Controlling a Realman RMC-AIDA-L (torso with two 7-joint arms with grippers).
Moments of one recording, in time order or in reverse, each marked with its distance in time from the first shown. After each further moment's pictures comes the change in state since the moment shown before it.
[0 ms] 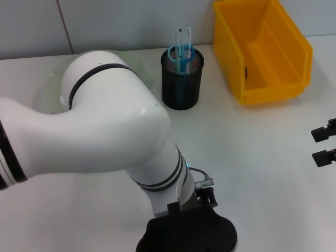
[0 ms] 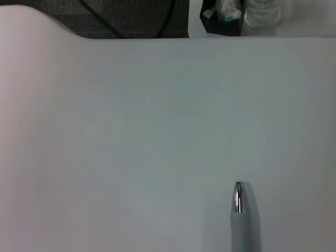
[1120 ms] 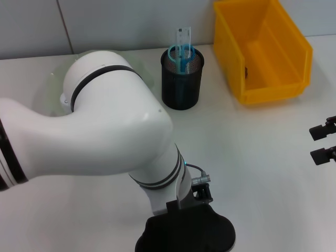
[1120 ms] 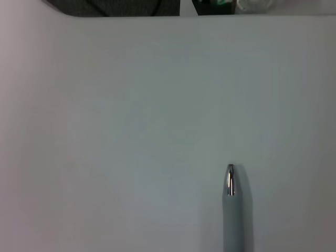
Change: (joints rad) left arm -0.004 0.000 0.009 0.010 0.049 0.010 -0.034; right arm 0.008 0.002 0.002 -0.002 0.003 -0.005 0.010
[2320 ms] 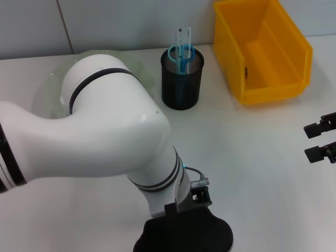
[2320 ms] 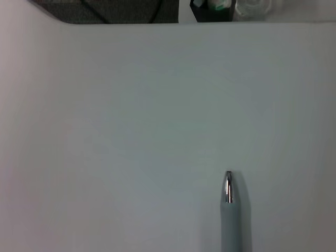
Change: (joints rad) left arm 0.009 0.000 0.003 -0.006 -0.011 -0.004 0.014; right arm 0.013 0.011 -0.002 0.000 -0.002 0.009 0.001
